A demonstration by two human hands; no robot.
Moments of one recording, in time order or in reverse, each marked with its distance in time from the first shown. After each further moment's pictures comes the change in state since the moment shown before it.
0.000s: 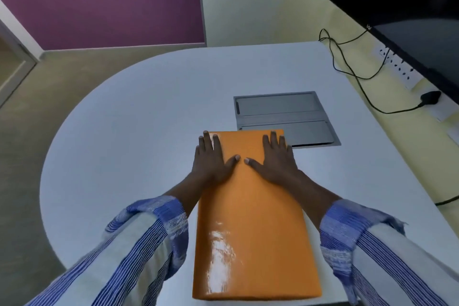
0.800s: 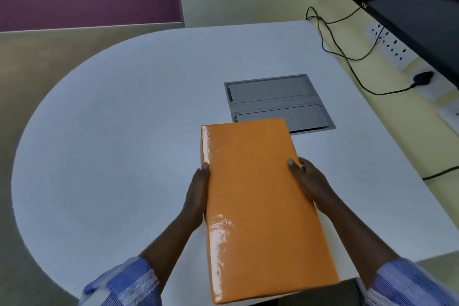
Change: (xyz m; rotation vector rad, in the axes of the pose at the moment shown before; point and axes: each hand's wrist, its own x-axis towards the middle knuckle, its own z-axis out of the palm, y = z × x) left_hand -0.065 -0.052 0.034 -1.387 -0.239 -0.259; right_hand -0.076 0.038 0.012 0.823 -0.047 0.479
